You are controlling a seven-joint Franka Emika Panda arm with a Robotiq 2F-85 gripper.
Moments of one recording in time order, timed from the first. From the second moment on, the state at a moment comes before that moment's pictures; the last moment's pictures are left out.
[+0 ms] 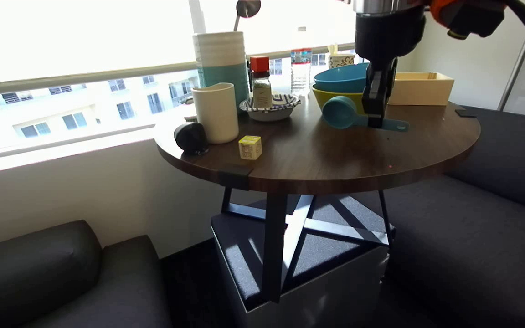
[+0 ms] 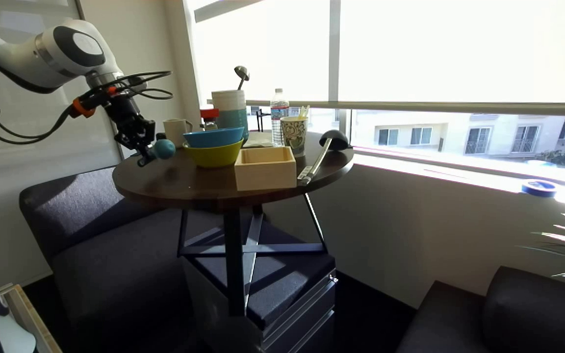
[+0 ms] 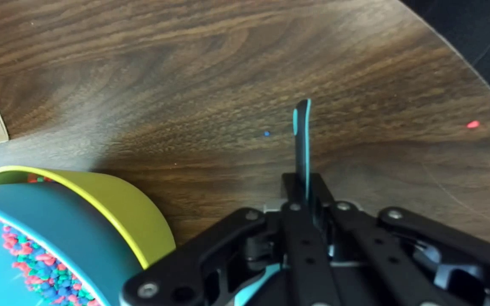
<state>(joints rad) 0.13 -0.33 0.29 -2.46 -0.33 2.13 0.16</state>
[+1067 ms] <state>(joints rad) 0.14 -0.26 0.30 -2.46 -0.40 2.08 0.24</state>
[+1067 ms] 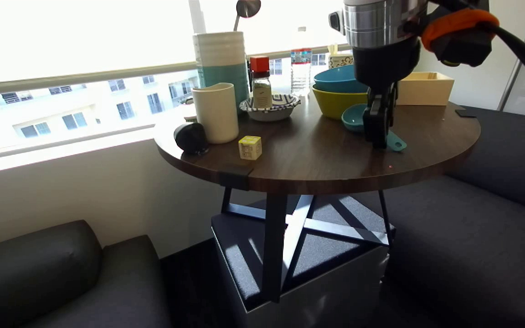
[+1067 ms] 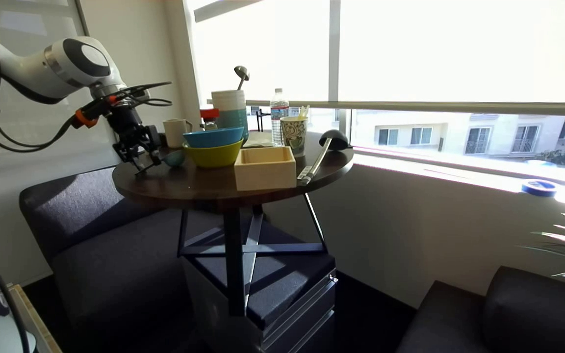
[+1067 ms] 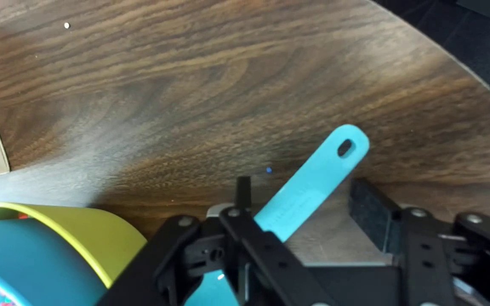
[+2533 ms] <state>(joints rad) 0.13 -0.19 0.22 -2.36 -0.21 1.97 0.45</state>
